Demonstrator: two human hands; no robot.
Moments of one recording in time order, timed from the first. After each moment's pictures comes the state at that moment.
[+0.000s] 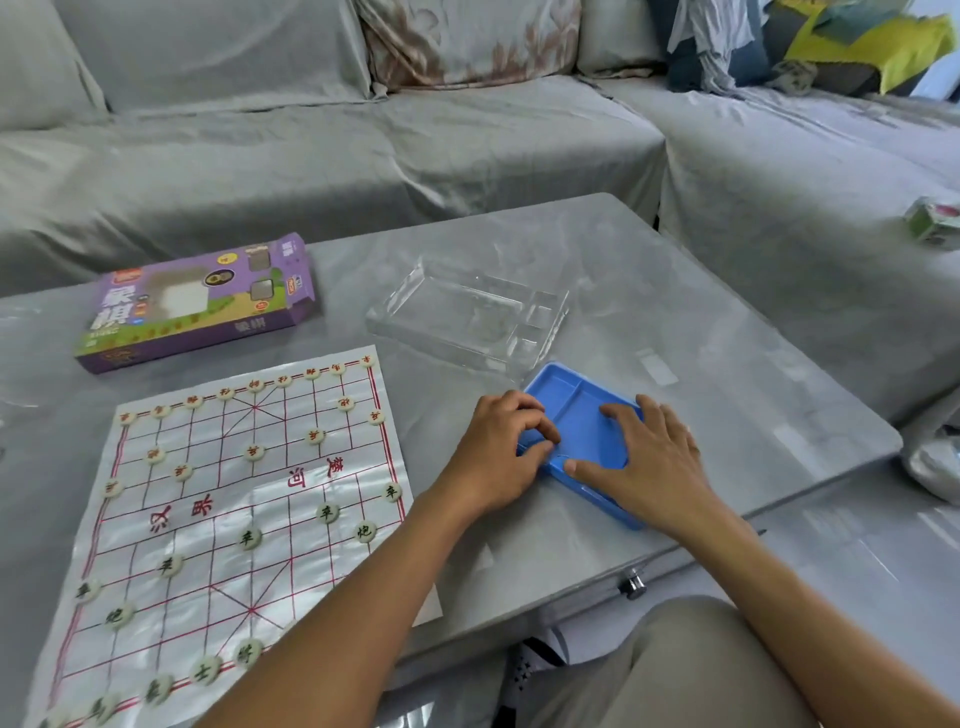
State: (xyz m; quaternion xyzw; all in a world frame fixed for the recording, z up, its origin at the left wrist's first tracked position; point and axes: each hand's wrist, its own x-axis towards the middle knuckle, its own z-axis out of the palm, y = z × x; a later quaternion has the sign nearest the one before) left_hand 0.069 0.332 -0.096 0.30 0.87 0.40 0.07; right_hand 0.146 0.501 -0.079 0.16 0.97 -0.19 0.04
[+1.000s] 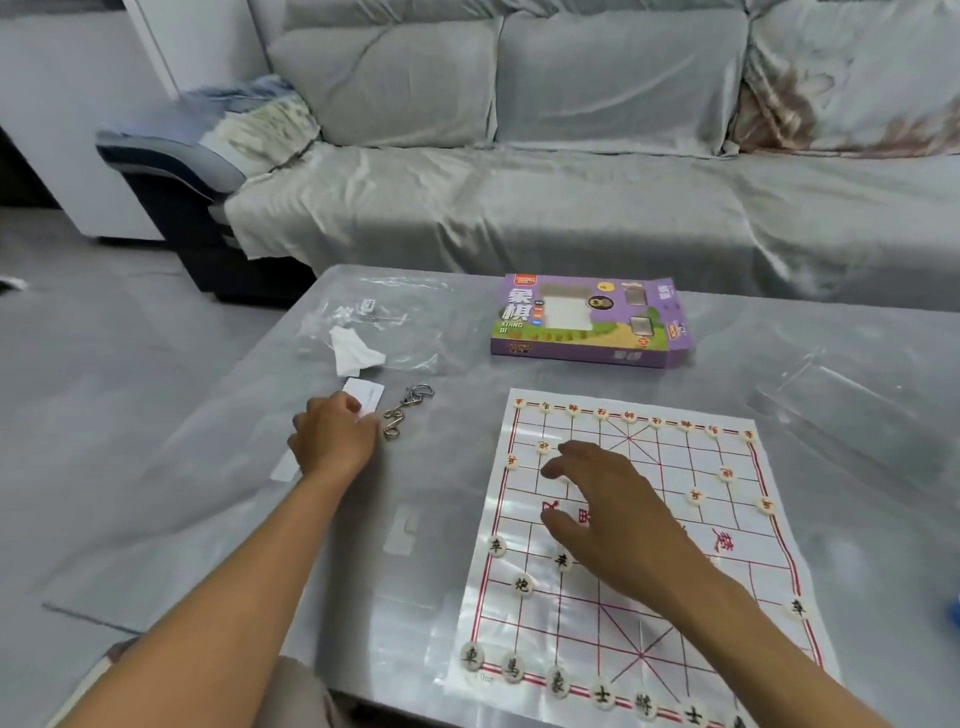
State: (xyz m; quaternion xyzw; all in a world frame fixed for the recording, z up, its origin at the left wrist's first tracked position) left_hand 0.028 -0.177 -0.098 -0.36 0.90 0.21 -0.12; right_hand 0.069 0.138 -0.050 -0.25 0.93 -0.25 0.05
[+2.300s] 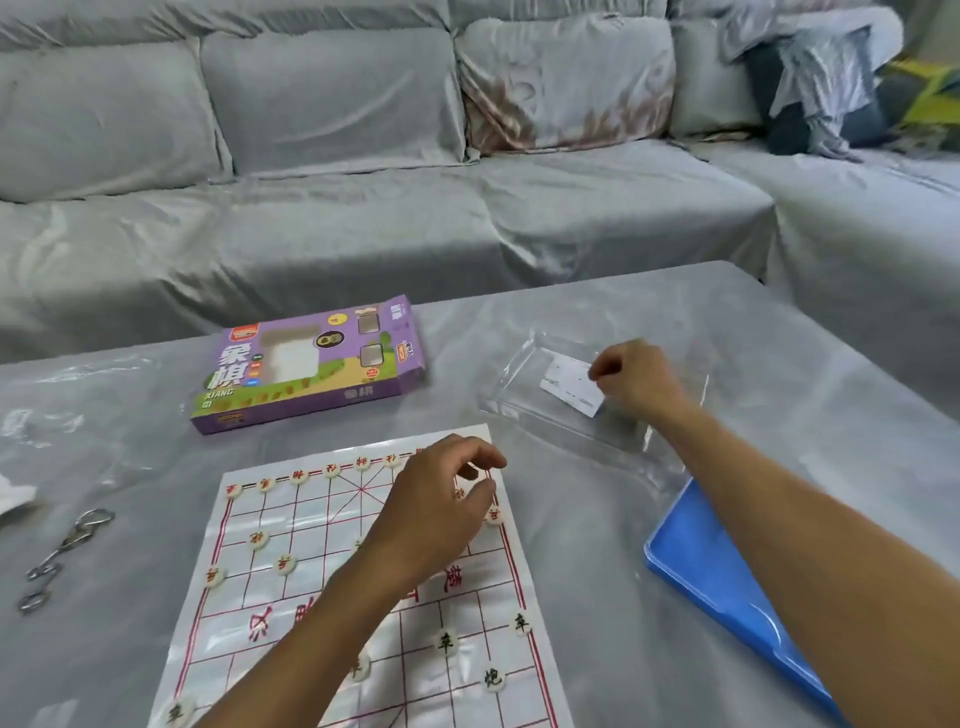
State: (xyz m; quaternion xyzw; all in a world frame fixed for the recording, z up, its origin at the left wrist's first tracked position) left_hand -0.004 0.179 -0.055 0.14 0.89 0.44 0.02; right_hand -0.114 0.442 -0.068 0.11 0.94 -0.31 -0.06
